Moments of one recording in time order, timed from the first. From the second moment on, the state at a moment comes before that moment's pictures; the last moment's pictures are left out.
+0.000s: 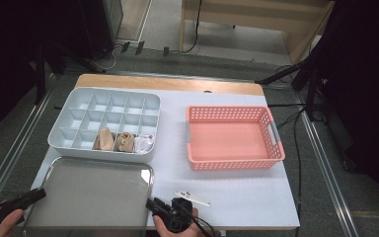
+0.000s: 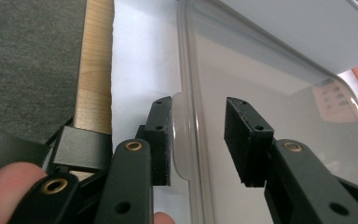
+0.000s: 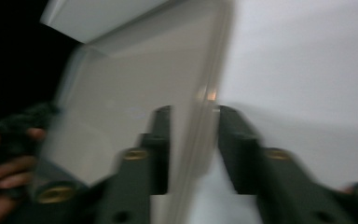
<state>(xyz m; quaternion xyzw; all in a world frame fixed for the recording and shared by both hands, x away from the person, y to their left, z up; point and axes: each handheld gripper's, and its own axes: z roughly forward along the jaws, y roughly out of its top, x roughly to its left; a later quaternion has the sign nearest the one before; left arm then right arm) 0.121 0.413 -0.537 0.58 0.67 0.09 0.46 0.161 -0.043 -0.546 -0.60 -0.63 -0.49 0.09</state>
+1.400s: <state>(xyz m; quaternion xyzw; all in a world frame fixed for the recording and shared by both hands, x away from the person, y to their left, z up) 0.115 0.395 -0.506 0.56 0.64 0.11 0.52 0.159 -0.060 -0.512 -0.56 -0.61 -0.57 0.01</state>
